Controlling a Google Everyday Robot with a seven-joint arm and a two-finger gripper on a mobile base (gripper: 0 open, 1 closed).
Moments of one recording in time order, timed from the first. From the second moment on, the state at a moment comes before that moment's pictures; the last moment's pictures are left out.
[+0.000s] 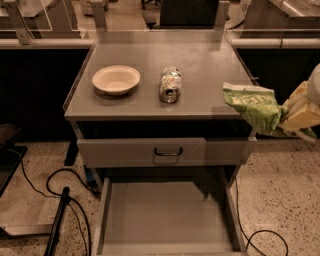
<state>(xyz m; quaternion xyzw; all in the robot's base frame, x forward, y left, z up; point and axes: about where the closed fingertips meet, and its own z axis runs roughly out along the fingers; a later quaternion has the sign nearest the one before) 0.475 -0.277 0.913 -0.57 0.80 0.00 0.19</state>
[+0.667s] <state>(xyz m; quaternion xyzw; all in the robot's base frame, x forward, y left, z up) 0.430 -0.234 0.869 -0.59 0.79 0.08 0.16</state>
